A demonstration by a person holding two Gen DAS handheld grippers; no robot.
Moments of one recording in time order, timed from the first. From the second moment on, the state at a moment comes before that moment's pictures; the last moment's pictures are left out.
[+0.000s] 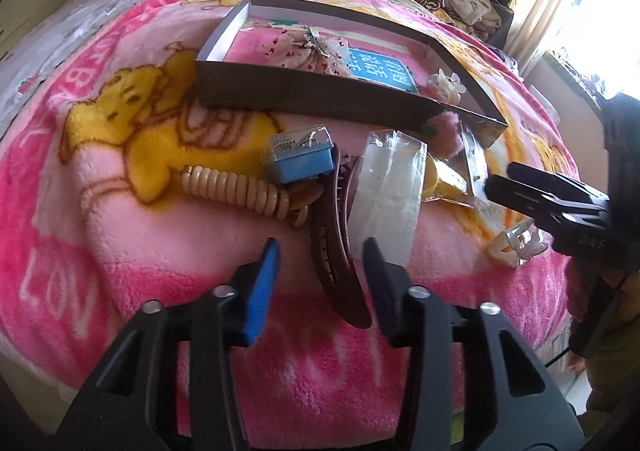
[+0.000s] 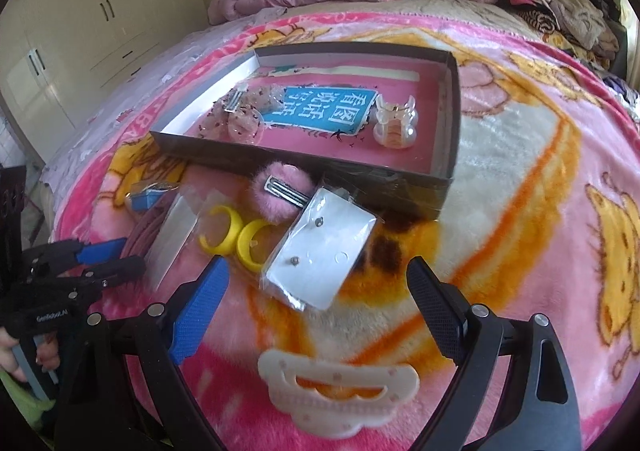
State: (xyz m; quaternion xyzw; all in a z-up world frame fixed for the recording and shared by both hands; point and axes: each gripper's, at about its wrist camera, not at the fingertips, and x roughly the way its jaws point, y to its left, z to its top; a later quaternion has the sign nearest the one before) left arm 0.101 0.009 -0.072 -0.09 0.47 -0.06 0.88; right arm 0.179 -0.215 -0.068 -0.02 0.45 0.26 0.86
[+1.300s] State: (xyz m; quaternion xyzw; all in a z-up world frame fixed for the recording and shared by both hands) left arm 0.094 0.005 -0.042 -0.09 0.44 -0.09 0.89; right arm 0.170 -0.246 -0.039 -0.01 0.42 0.24 0.87
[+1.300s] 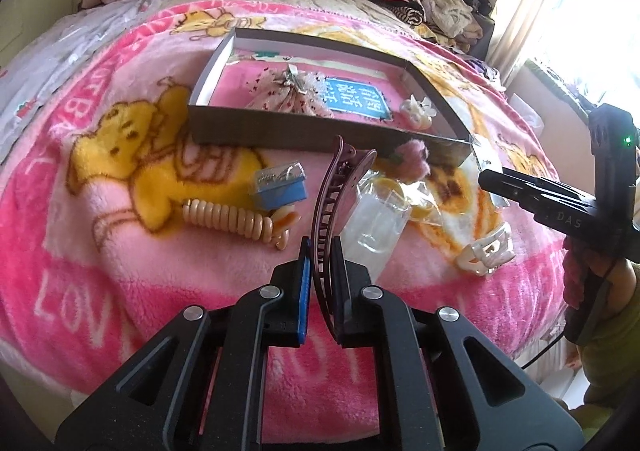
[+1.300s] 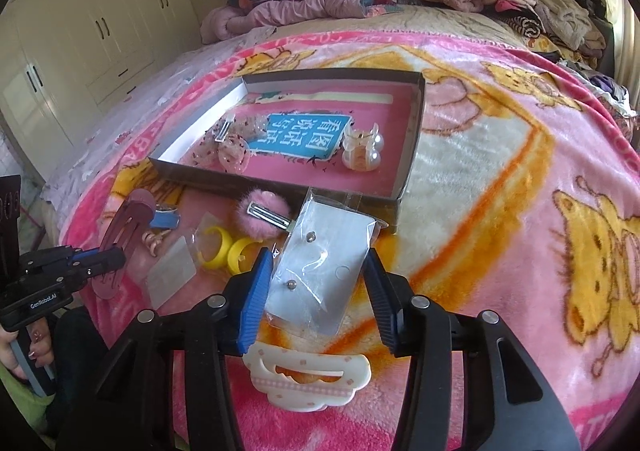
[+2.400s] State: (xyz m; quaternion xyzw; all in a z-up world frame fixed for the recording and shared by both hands) left arm 0.159 0.017 -0.003 -0.07 0.42 -0.07 0.90; right arm 0.195 -0.210 0.003 -0.02 0.38 0.27 0.88
